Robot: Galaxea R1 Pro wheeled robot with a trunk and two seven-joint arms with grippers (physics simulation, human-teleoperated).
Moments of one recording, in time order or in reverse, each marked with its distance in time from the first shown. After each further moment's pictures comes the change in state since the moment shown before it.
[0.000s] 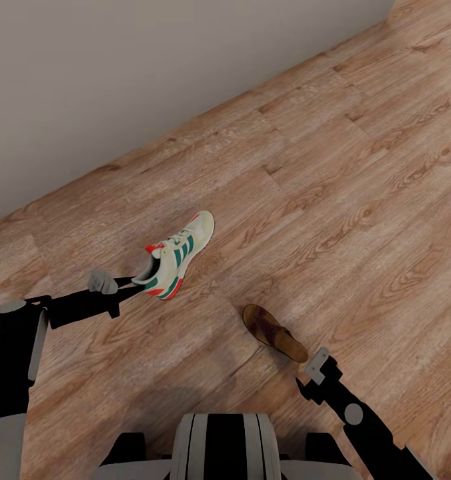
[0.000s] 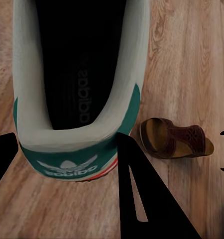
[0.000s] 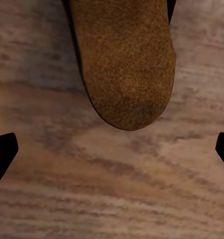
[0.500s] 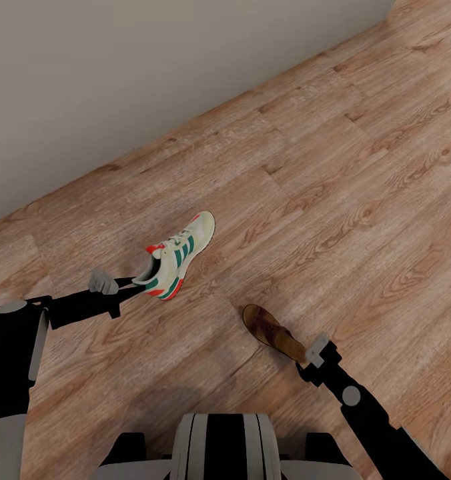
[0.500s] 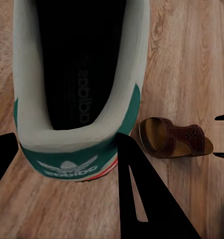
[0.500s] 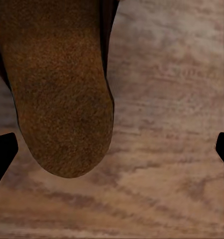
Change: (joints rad) left arm 0.002 -0.001 -0.002 0.000 -0.001 0.000 0.000; right arm -0.065 -0.001 -0.006 -0.002 -0.001 0.011 -0.002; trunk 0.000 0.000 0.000
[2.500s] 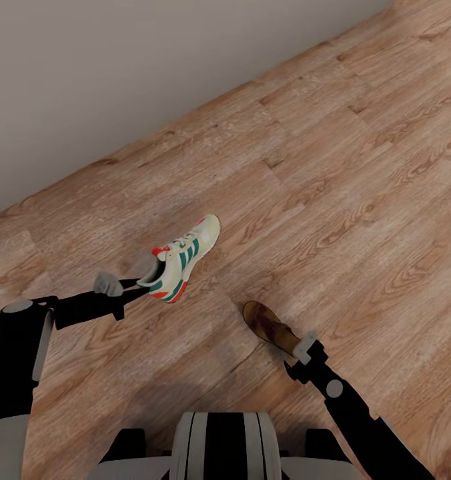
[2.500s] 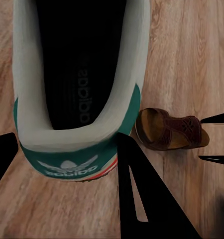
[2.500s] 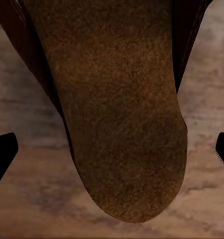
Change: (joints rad) left arm 0.002 -0.002 -0.029 0.002 0.000 0.000 0.001; right arm -0.059 0.078 0.002 0.105 0.000 0.000 0.002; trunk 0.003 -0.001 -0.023
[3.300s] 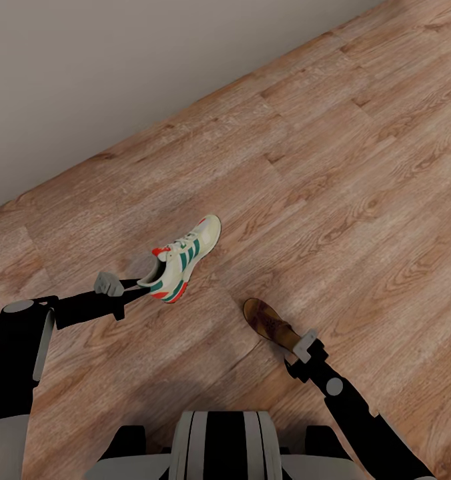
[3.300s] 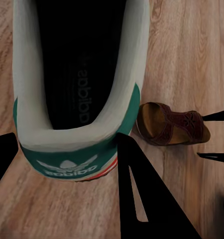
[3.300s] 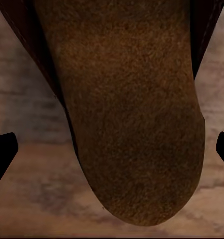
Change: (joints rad) left arm -0.001 0.001 -0.005 0.000 -0.002 0.000 0.000; right arm -0.010 0.000 -0.001 0.010 0.000 0.000 0.000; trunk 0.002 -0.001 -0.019
